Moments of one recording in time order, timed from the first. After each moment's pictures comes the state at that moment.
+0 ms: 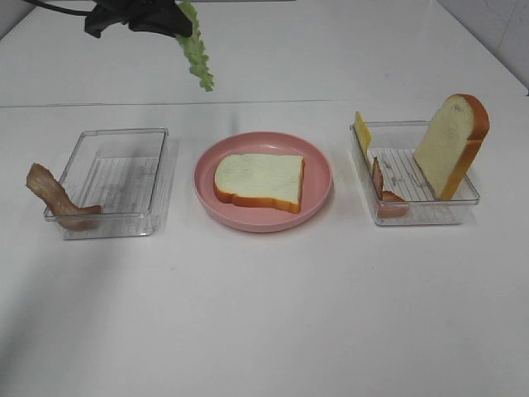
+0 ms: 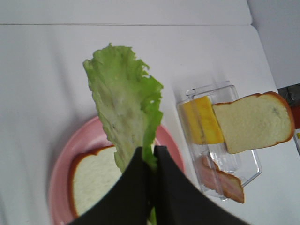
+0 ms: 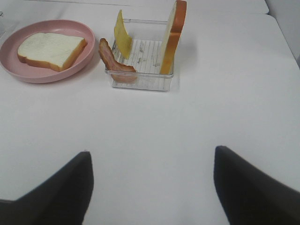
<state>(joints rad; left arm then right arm) -0.22 2.15 -1.97 -0.74 0.86 0.15 0.04 -0.01 -0.51 0.10 1.07 -0.11</state>
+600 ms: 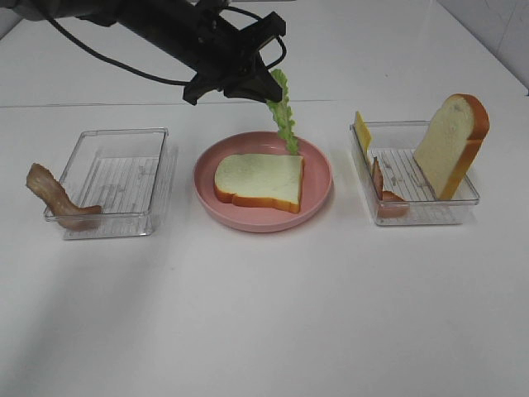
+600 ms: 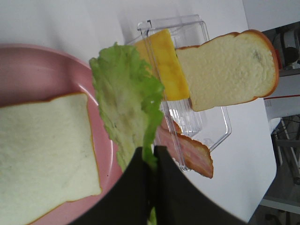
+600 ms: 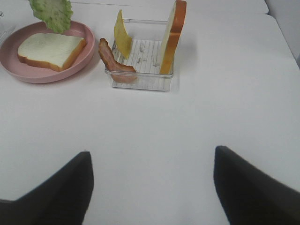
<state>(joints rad) -0.38 2.32 -1.97 -0.89 0.85 0.16 0.04 -0.01 -0.51 0.10 1.07 -0.11</state>
